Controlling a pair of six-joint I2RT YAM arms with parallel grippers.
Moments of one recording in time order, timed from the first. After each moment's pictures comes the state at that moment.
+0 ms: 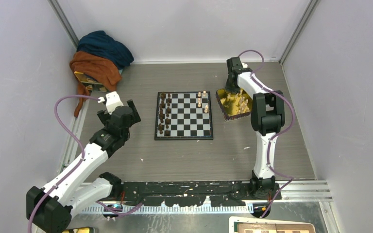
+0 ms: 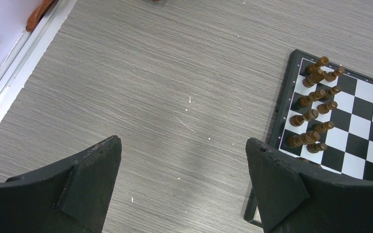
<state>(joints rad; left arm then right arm) -0.48 0.91 0.69 -0.34 -0.72 -0.49 0.17 2.17 1.74 -0.61 0.22 0.46</state>
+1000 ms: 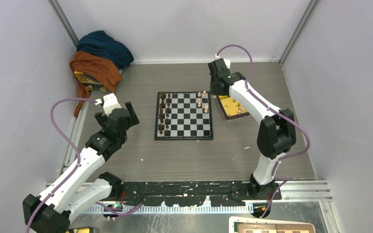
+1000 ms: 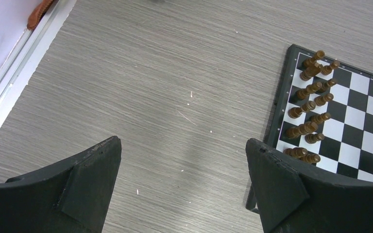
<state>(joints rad) -0.48 0.85 0.69 -0.40 -0.70 -0.49 0.40 1.81 1.59 -0.65 0.28 0.42</state>
